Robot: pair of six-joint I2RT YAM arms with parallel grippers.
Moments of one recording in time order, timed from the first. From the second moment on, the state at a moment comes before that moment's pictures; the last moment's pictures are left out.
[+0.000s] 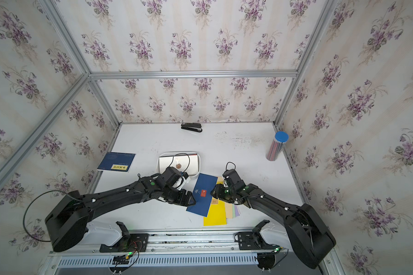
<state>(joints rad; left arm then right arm) -0.82 1.44 0.78 -0.42 0.43 -0.62 0.62 1.21 0.46 -0.24 -0.33 0.84</state>
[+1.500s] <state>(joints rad) -0.71 1.19 0.80 -0.25 0.49 -0.65 0.57 0.79 0.37 0.07 -0.48 0.72</state>
